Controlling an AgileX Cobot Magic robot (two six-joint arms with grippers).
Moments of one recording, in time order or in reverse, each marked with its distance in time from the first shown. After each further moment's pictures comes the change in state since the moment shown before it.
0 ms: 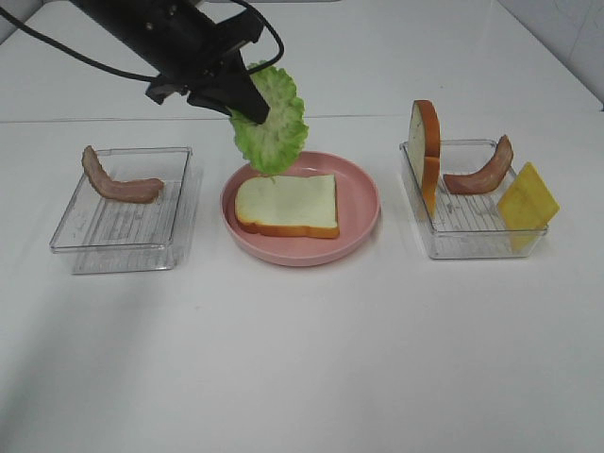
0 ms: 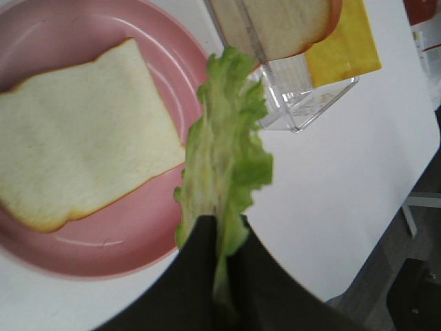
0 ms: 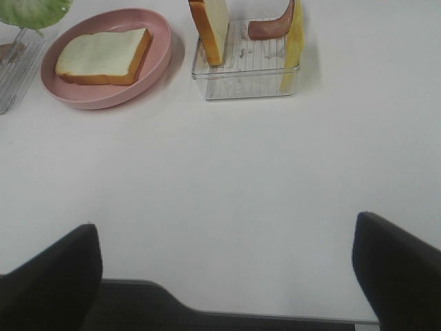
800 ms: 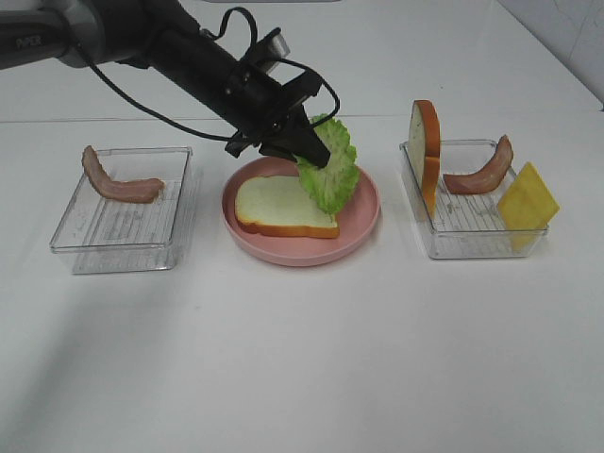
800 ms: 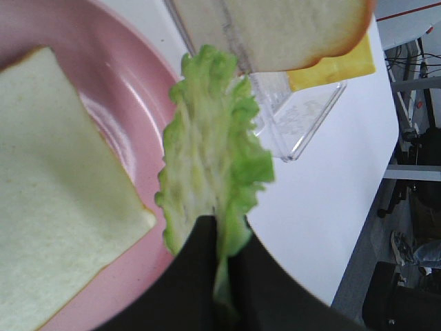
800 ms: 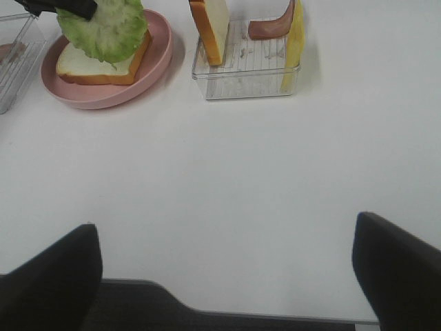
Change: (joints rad) left arm -0.058 0.351 -0.296 -0.153 0.076 0.024; right arm 0.000 0.000 0.000 0.000 0.000 0.000
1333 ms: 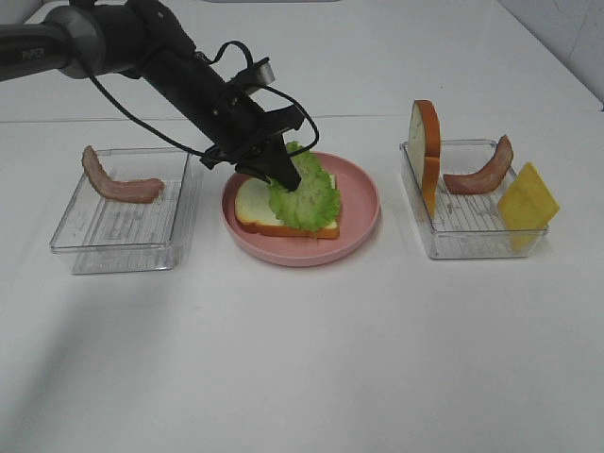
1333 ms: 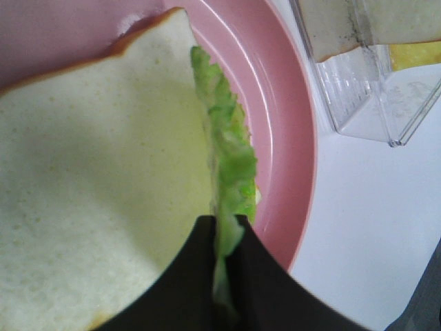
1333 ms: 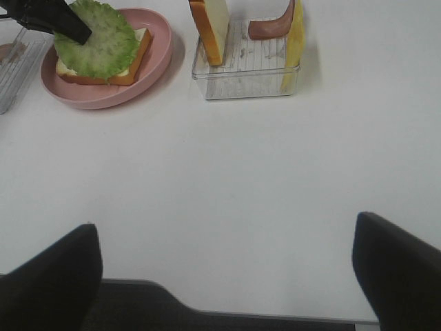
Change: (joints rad) left arm 0.015 0.022 -0.009 0.182 -0.018 -0.048; right arm 0.000 0.000 0.000 0.000 0.000 0.000
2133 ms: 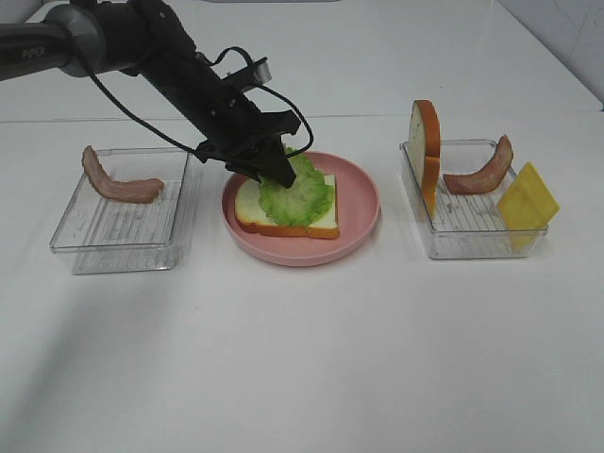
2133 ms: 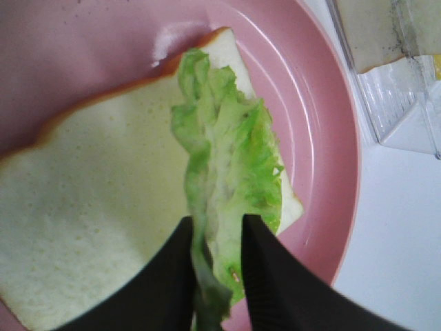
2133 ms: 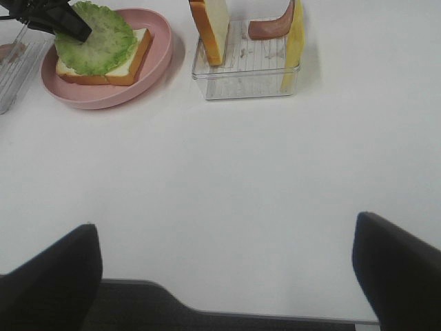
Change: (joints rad) left arm 0.000 0.000 -0.018 0.078 -0.039 -0.008; right arm 0.000 0.000 0.000 0.000 0.000 0.000
